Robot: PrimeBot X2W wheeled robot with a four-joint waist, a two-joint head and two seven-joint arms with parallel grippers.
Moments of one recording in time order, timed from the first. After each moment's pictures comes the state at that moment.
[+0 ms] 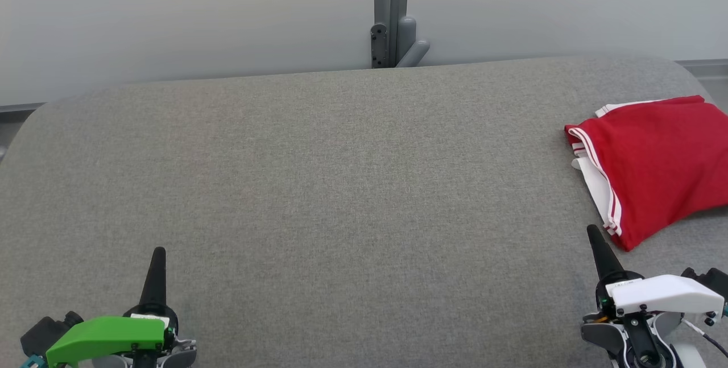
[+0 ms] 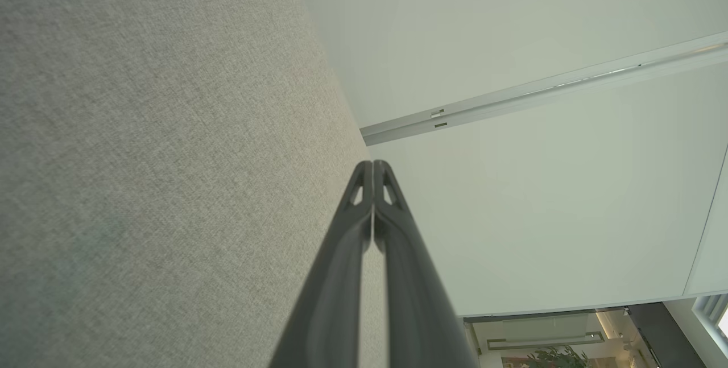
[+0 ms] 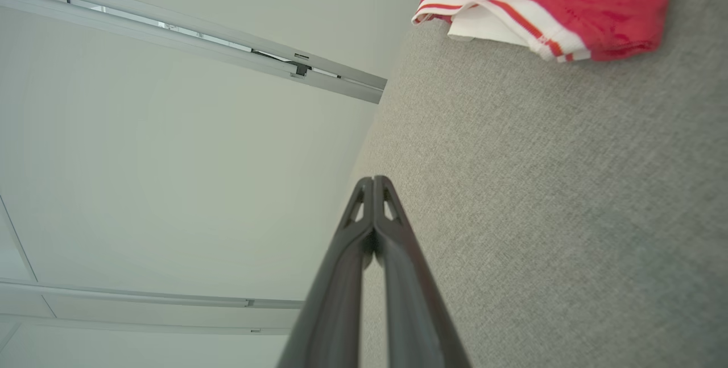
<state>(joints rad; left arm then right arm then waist) -0.04 0.04 0.08 0.24 -1.32 -0.12 0.03 -0.06 -0.04 -0.10 0.26 1.26 0.13 0.04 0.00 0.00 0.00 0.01</state>
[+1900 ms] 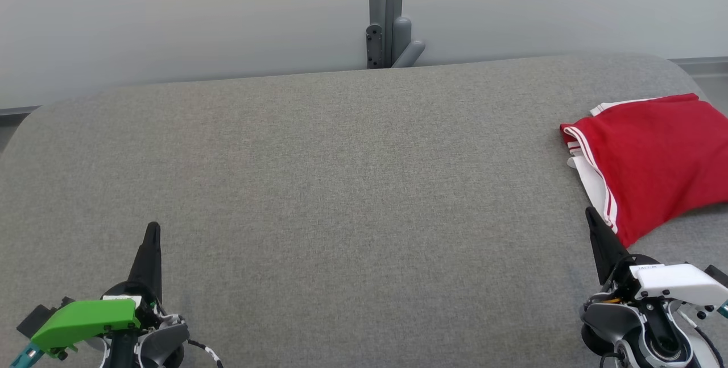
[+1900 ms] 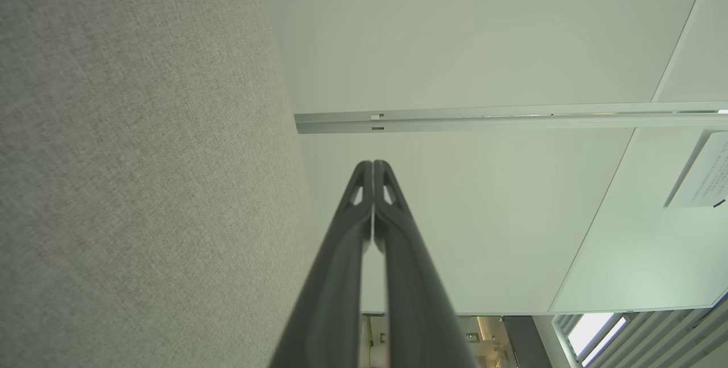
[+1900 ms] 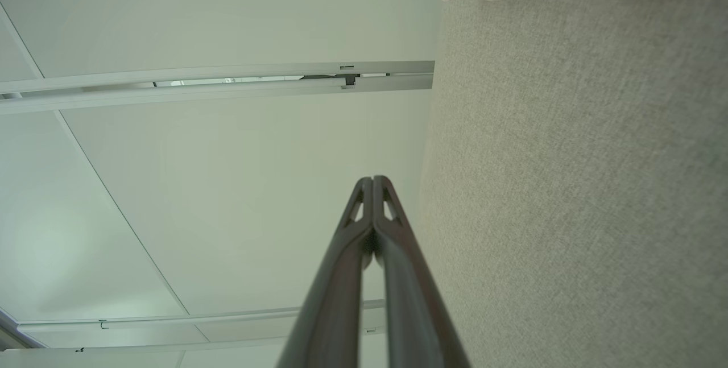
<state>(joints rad) -0.09 0.05 0.11 0.24 -1.61 -0.13 0.11 -0.10 -0.05 -0.11 0.24 1.61 0.13 0.12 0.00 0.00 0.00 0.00</state>
